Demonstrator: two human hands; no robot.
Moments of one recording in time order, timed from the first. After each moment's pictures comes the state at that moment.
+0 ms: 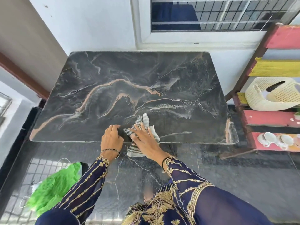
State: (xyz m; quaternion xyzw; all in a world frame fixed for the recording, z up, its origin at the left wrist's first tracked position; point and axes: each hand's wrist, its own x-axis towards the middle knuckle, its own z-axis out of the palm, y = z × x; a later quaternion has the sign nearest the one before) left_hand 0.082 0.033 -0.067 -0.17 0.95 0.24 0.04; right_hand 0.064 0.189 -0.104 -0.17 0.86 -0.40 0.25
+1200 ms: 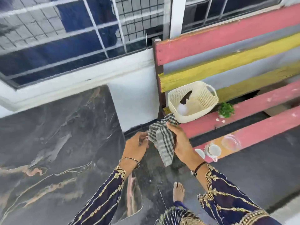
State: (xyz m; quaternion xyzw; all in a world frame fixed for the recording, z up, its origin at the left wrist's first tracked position) left_hand -0.149 0.541 -0.071 0.01 0.86 0.46 0.21; right_hand -0.125 0.715 -0.095 0.31 0.42 -0.85 0.02
